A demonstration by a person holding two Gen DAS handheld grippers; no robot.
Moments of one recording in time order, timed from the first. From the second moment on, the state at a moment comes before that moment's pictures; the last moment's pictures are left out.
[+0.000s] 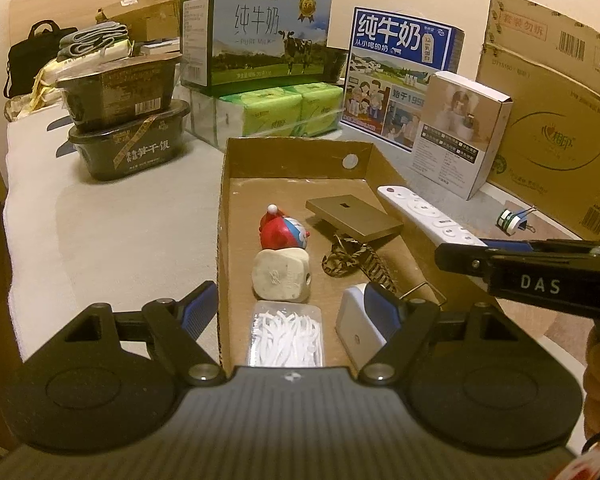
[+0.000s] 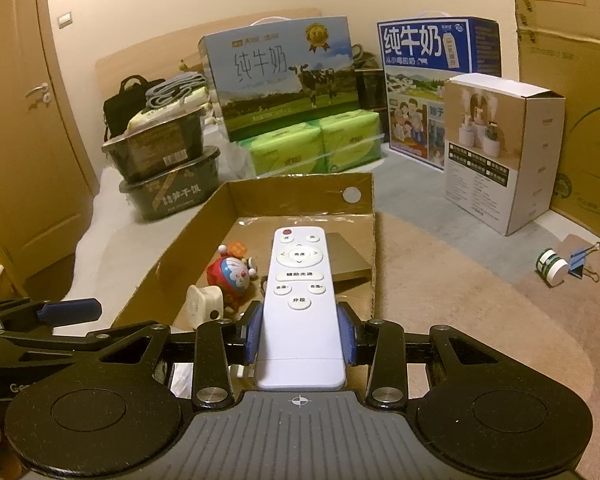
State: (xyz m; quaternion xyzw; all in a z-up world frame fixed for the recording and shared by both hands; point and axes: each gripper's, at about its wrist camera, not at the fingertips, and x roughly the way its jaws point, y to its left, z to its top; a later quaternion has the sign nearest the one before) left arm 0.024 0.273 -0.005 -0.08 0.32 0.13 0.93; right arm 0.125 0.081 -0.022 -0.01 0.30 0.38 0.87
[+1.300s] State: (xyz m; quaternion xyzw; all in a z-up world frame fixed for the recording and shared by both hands) left arm 0.017 0.269 -0.001 -0.09 0.32 0.13 0.93; right arm 0.126 0.055 -0.024 0.03 0.30 0.37 0.88
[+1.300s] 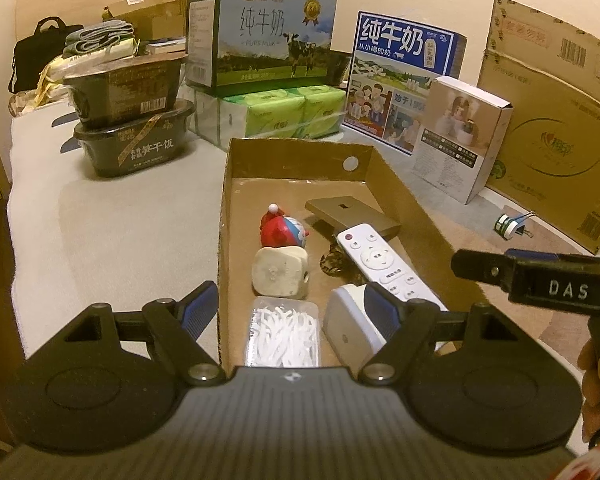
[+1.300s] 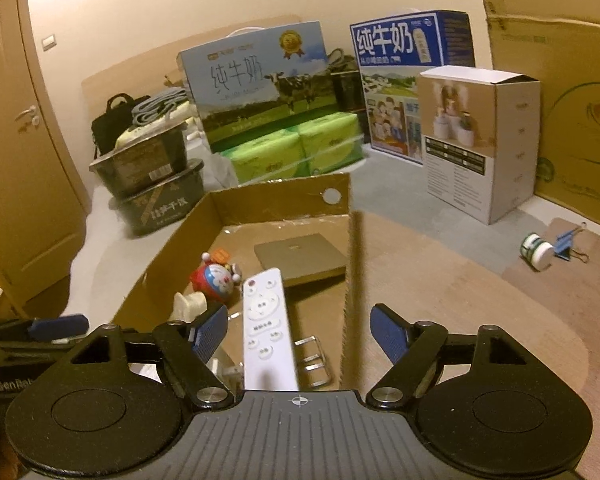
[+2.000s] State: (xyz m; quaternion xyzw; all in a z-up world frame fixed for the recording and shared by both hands) left arm -0.023 0.228 0.018 -0.11 0.31 0.16 0.93; right arm 0.078 -0.002 -0.004 0.00 0.31 0.35 0.88
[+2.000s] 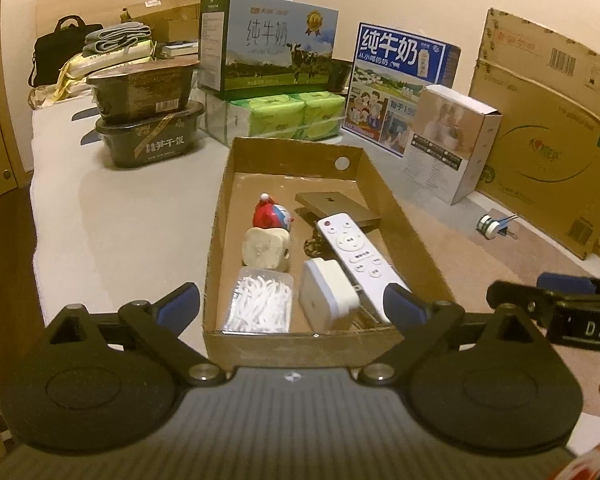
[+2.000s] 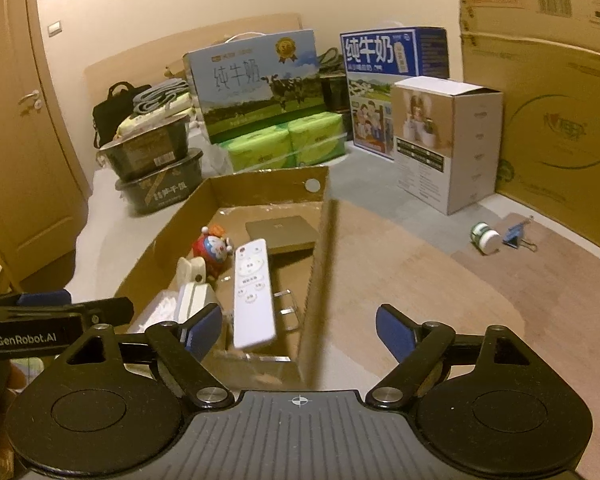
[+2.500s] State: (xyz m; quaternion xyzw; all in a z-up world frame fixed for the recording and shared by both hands) left arm -0.035 0.192 0.018 -0.12 0.31 0.14 0.93; right arm 0.059 -0.075 -0.009 0.00 0.32 0.31 0.90
